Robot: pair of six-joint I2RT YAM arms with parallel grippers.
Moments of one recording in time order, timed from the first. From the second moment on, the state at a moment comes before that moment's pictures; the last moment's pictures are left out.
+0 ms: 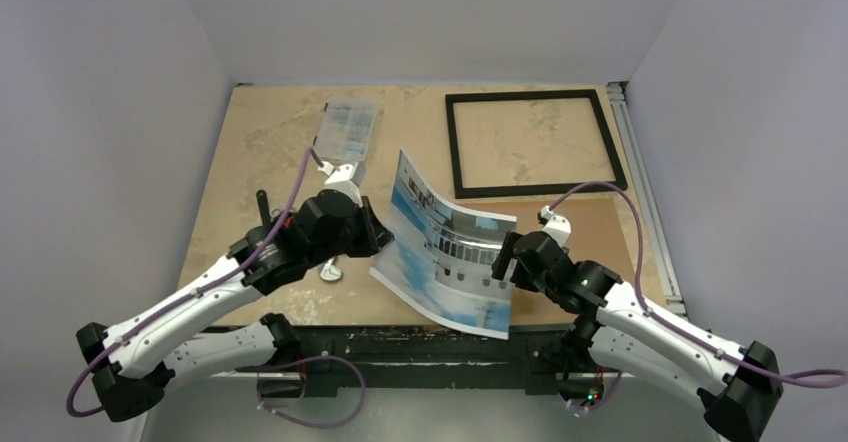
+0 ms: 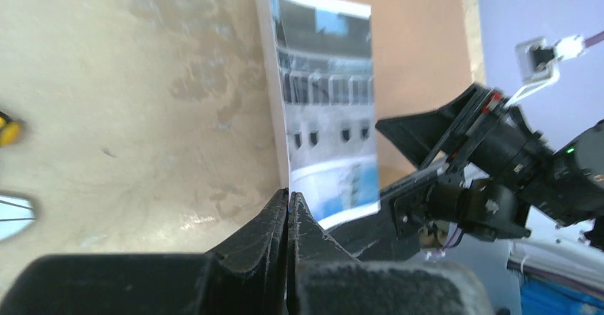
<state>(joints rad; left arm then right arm) -0.91 0.93 0.91 -0.63 -0.14 -0.87 0.81 0.77 0.48 -0.64 0.38 0.97</state>
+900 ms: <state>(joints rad) -0.75 1.37 1.61 -0.43 0.20 -0.88 0.81 0.42 0.68 -0.84 0.40 1.01</state>
